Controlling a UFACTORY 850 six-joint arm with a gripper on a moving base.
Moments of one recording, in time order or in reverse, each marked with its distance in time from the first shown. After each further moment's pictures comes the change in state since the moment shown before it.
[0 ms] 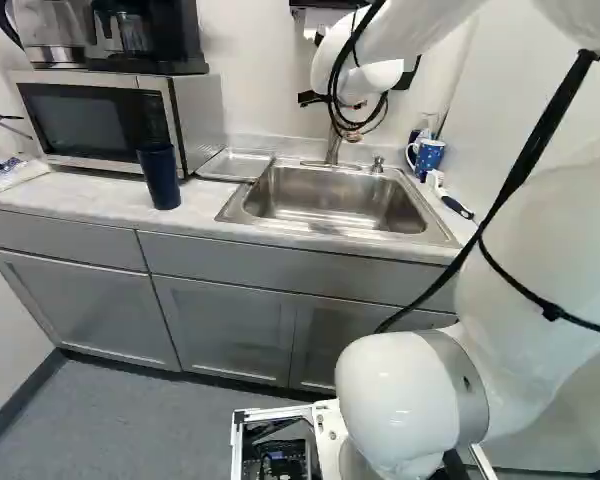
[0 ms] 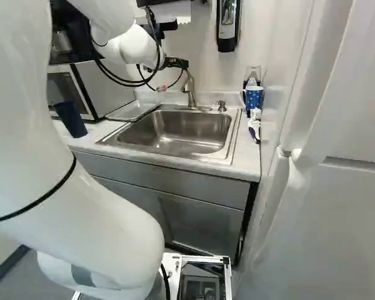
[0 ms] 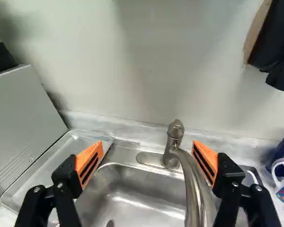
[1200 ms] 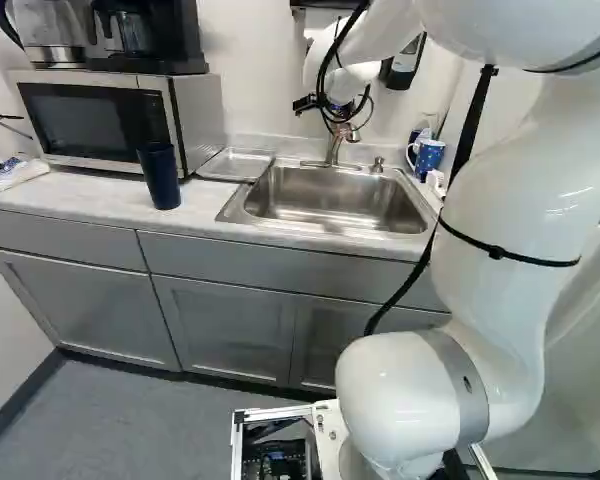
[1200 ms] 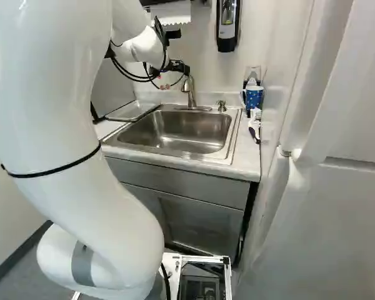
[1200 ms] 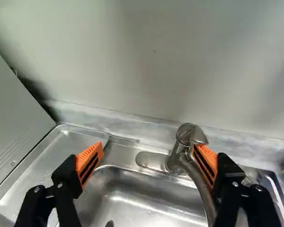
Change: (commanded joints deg) arm 0.5 -12.4 -12.6 0.0 -6.8 0.0
